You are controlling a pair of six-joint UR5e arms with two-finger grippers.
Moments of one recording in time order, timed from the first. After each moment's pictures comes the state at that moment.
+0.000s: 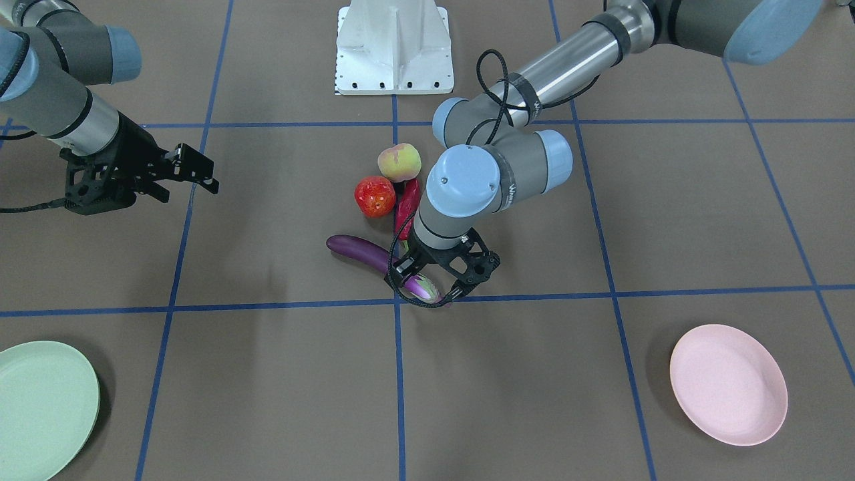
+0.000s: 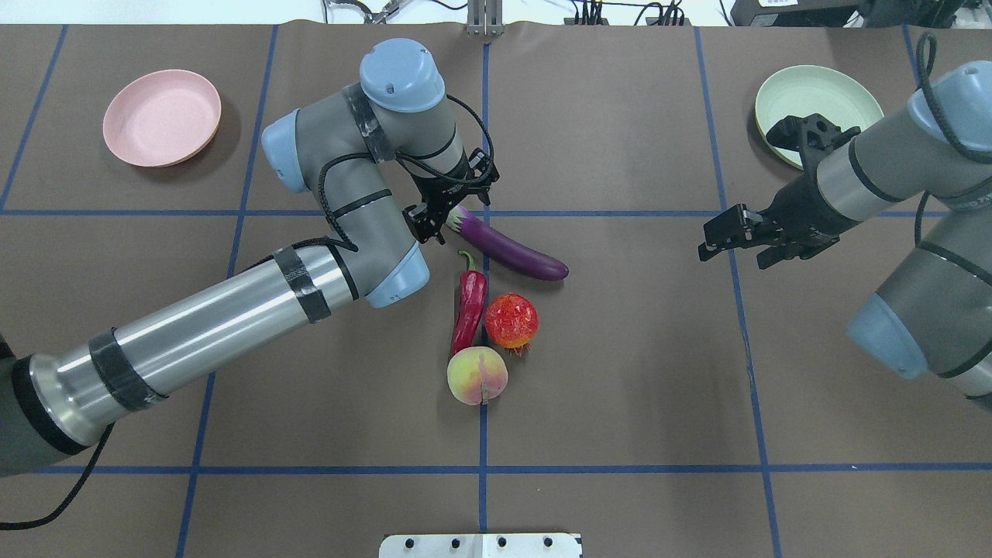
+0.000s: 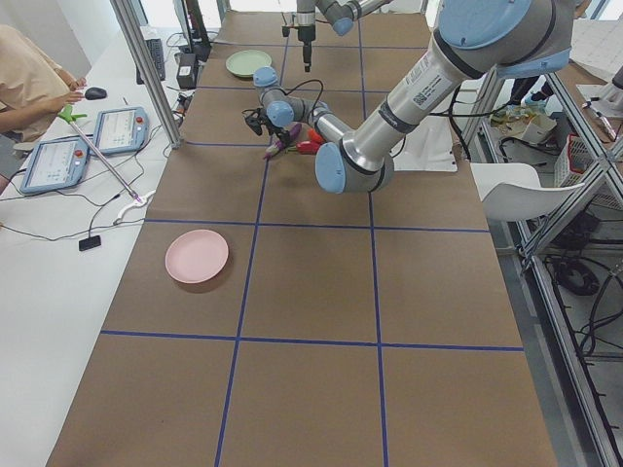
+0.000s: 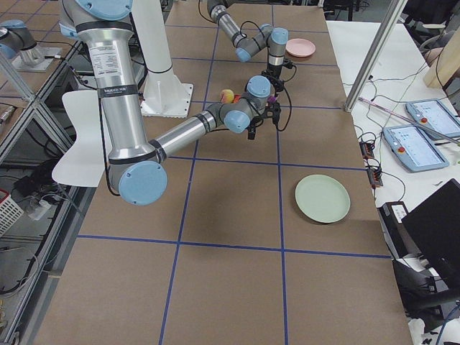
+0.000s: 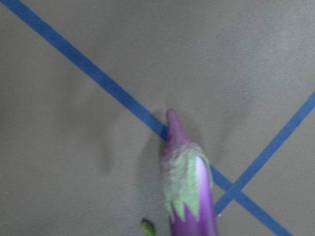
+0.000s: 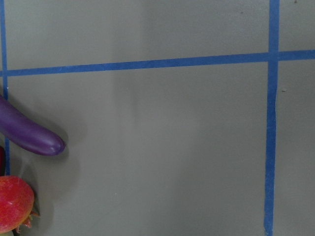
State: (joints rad) left arm -0.67 -2.55 -1.09 -1.91 -2.10 -1.88; right arm 0.89 -1.38 1.86 -1.22 2.34 1.03
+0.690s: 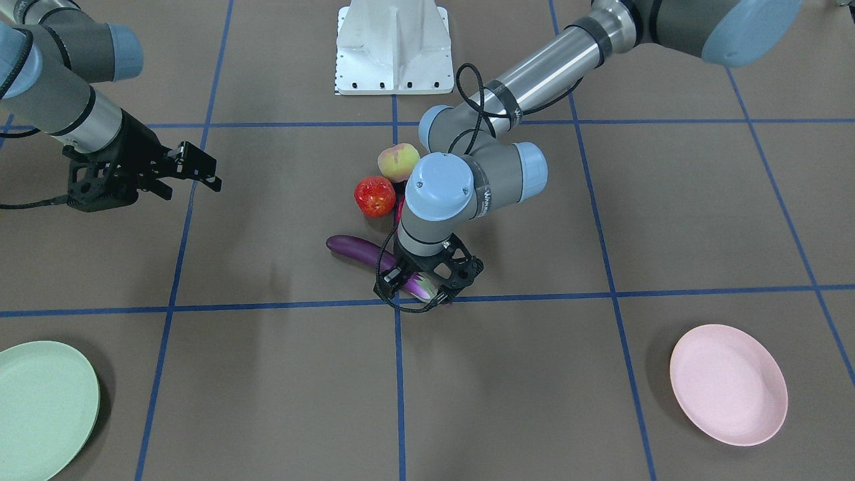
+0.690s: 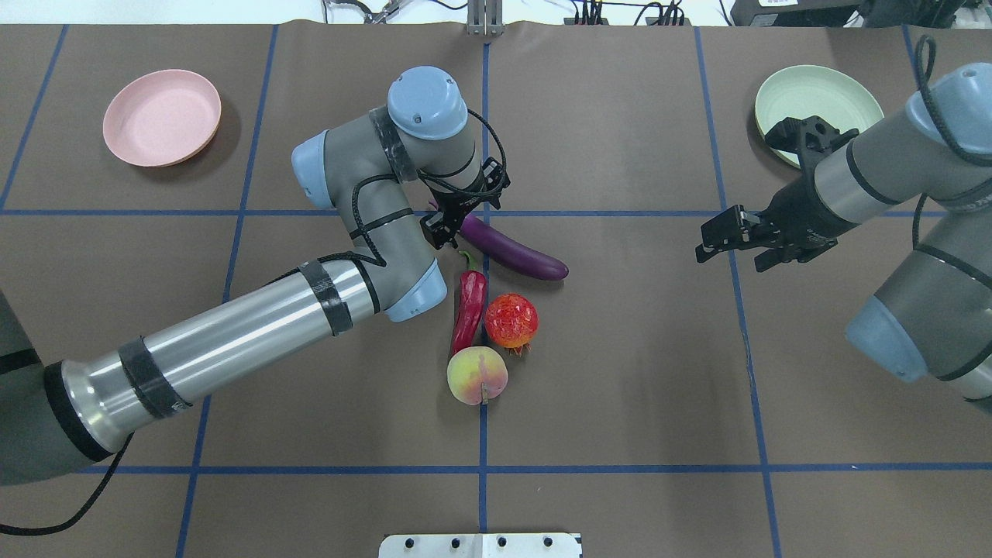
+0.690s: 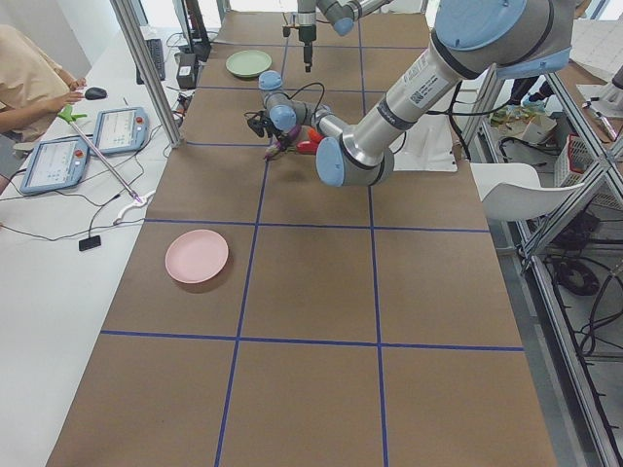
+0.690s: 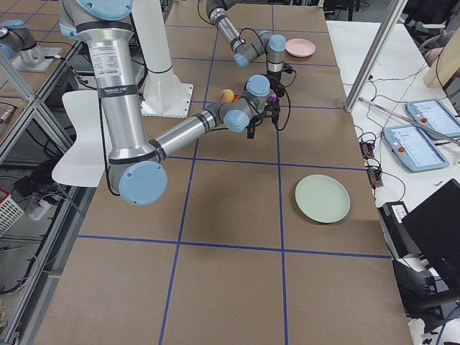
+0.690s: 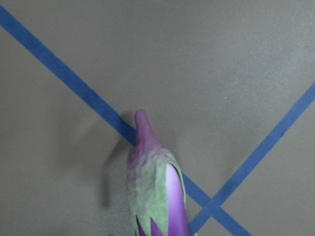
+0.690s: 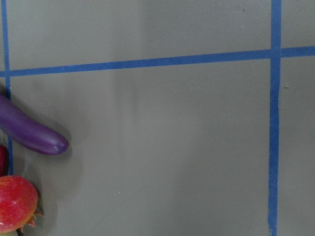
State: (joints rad) left arm -0.64 -2.58 -1.01 -1.97 -2.03 -1.91; right arm 0.88 -1.38 1.87 -1.22 2.34 1.06
